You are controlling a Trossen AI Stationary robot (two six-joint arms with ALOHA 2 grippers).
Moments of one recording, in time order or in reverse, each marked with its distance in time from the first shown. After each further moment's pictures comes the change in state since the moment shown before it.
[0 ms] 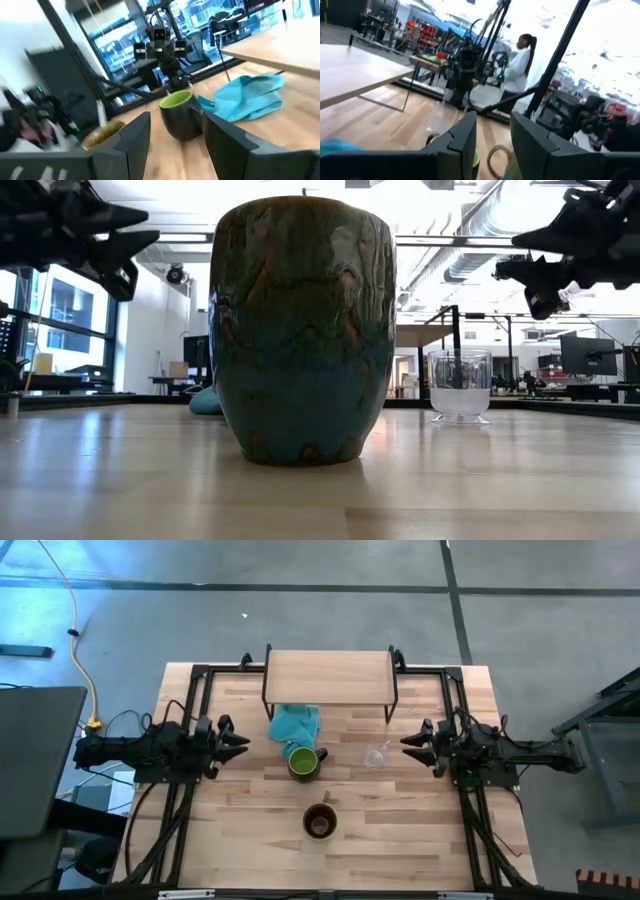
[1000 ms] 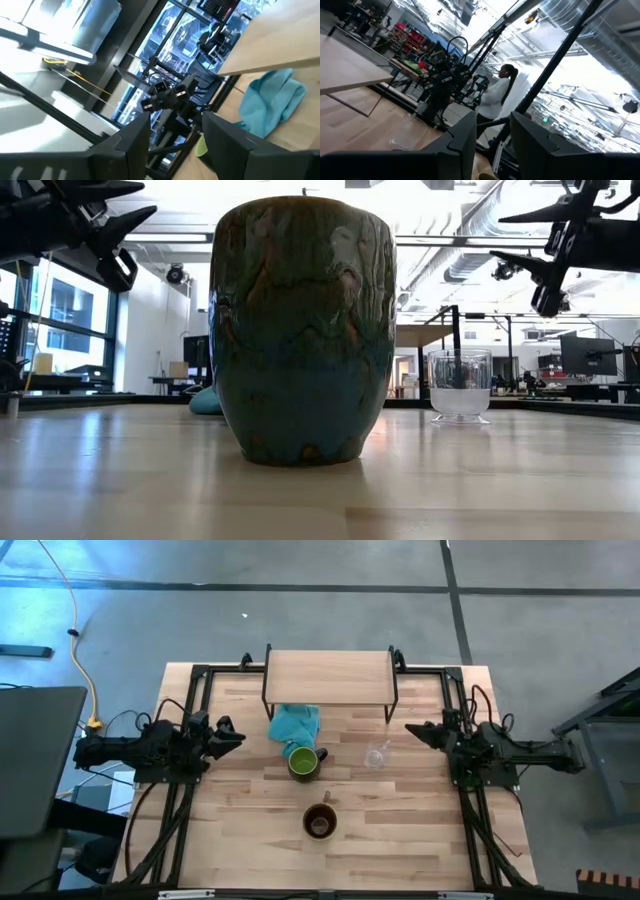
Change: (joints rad) left arm 0.000 0.000 0.000 0.126 -0.005 -0.250; right arm 0.000 0.000 0.000 0.155 0.205 0.476
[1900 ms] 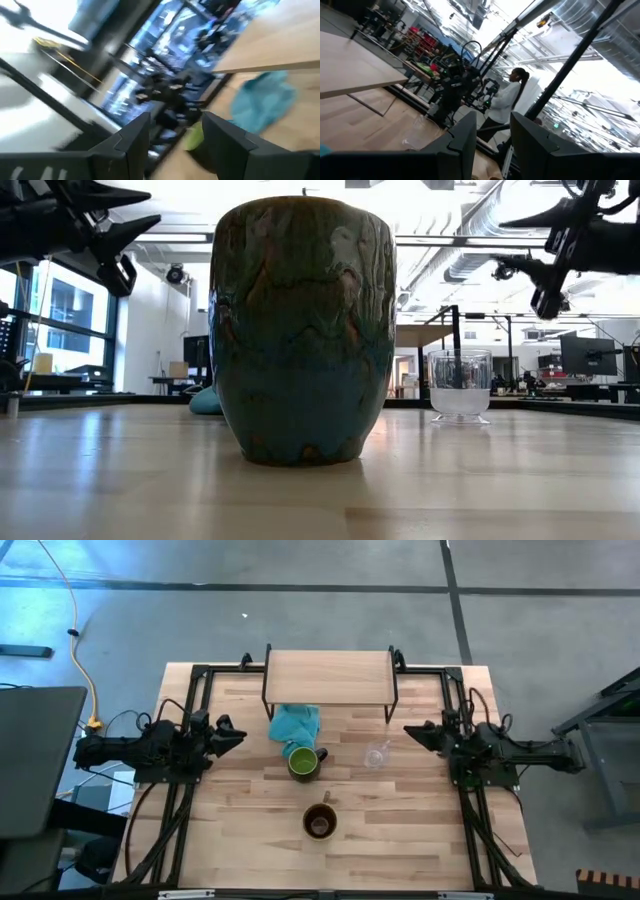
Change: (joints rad) left arm 0.000 0.000 0.000 -0.023 -0.068 -0.001; right arm -0.002 0.000 0.000 -0.065 0.006 -0.105
